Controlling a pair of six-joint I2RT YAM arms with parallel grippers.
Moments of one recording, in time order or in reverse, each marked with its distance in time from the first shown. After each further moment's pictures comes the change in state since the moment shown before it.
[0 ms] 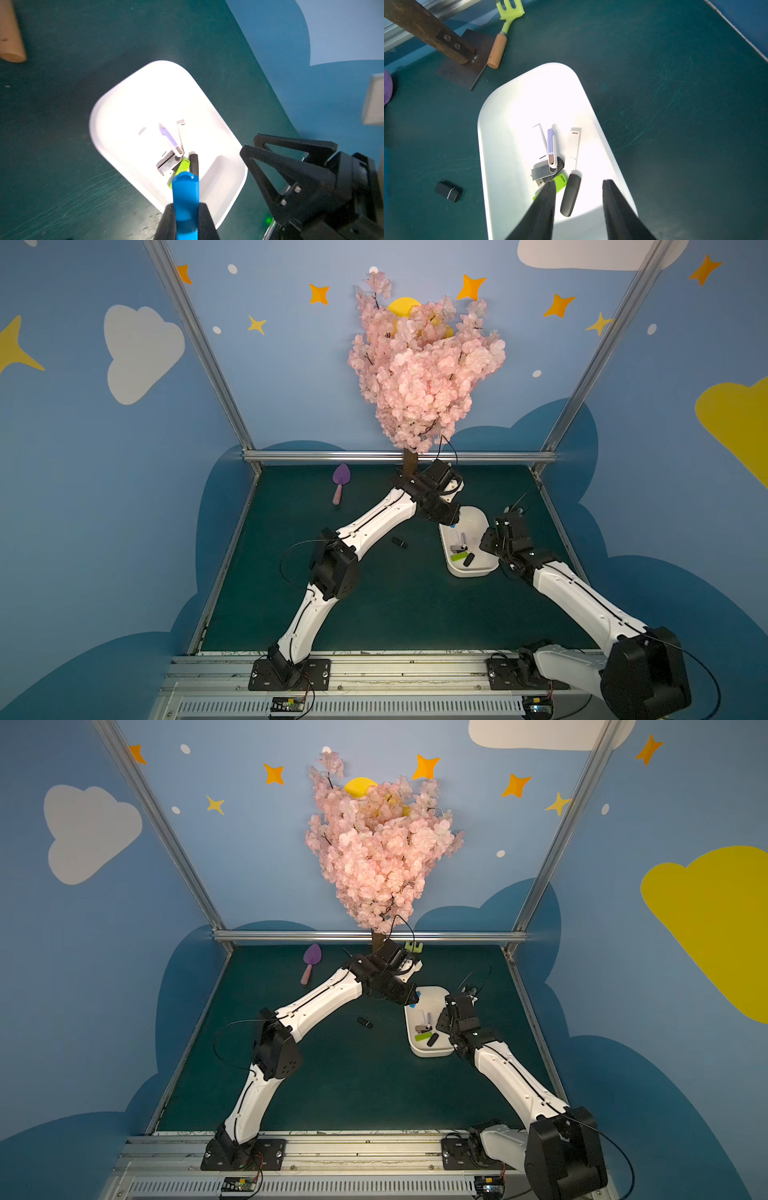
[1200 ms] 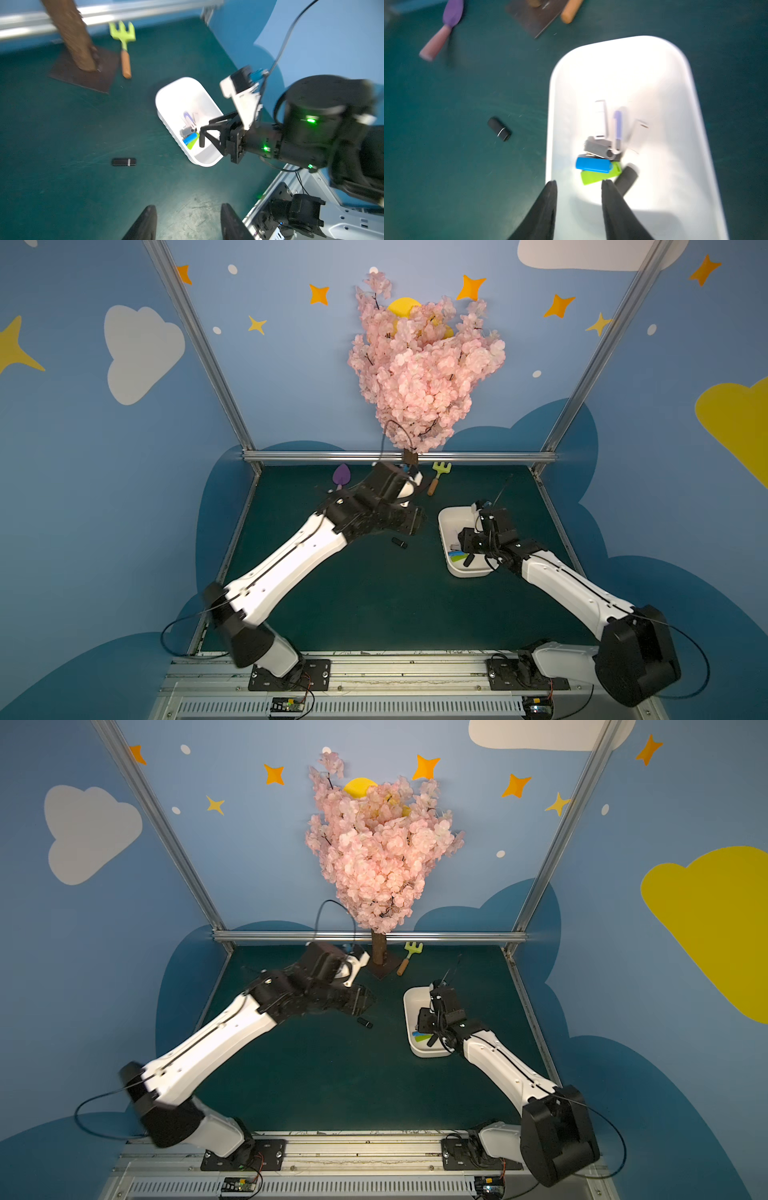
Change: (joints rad) left arm 0.032 -0.980 -0.790 0.063 -0.267 -0.048; right arm 0.163 0.172 0.153 -0.017 -0.280 -0.240
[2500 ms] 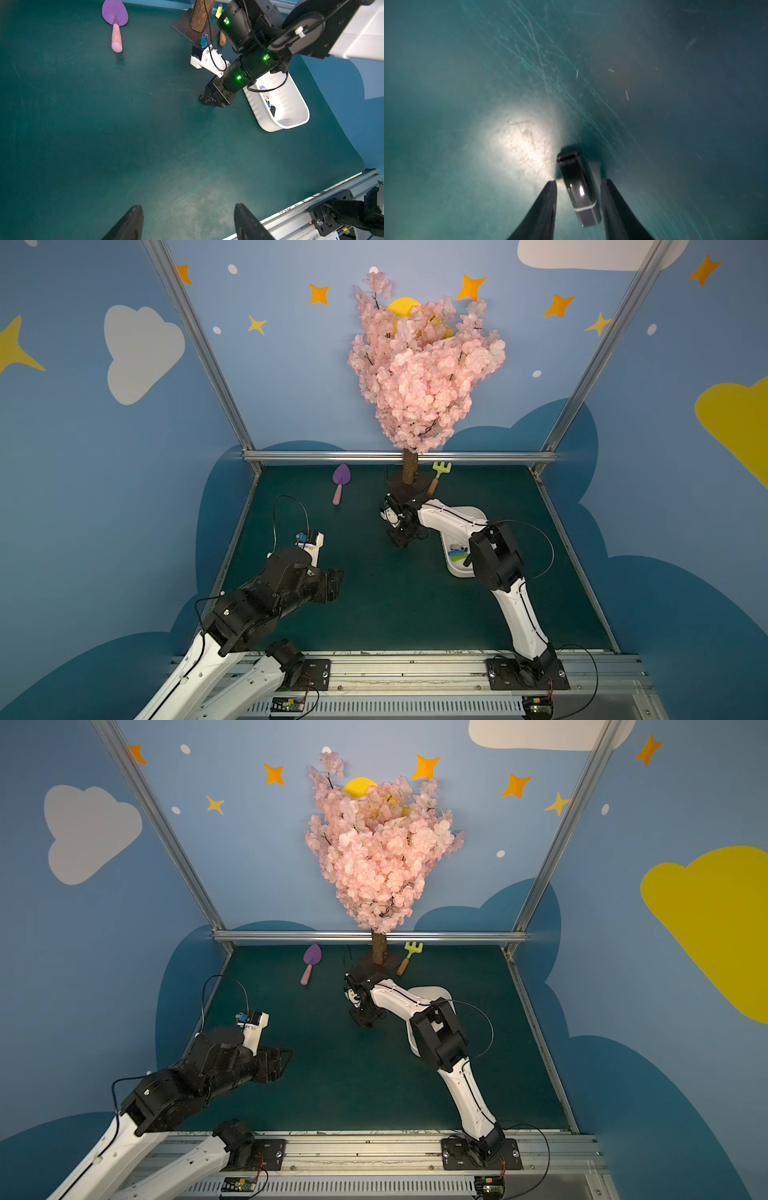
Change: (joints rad) left arm 0.116 -0.697 -0.581 -0.179 -0.170 -0.082; right arm 0.240 0.970 1.003 -0.529 -0.038 -0.336
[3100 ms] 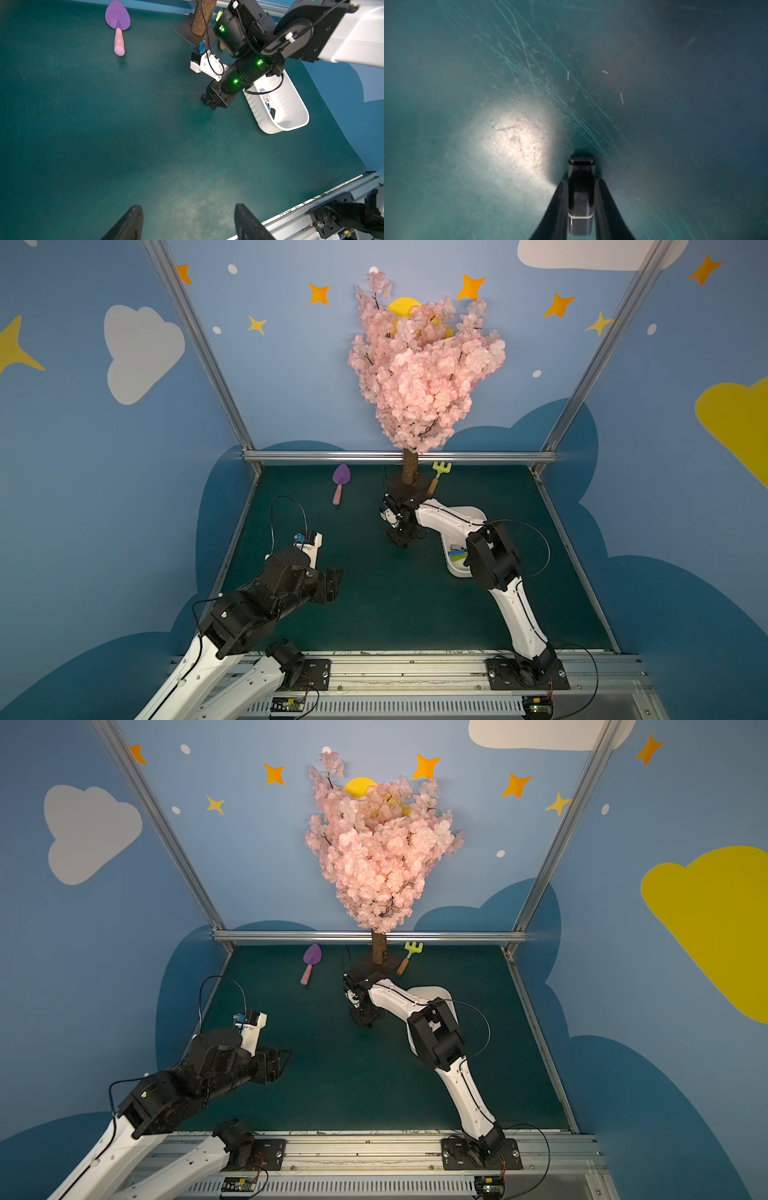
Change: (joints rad) left arm -0.005 -0.011 0.000 0.000 -0.016 -0.003; right arm 0.013 0.019 0.026 -0.025 0.045 0.010
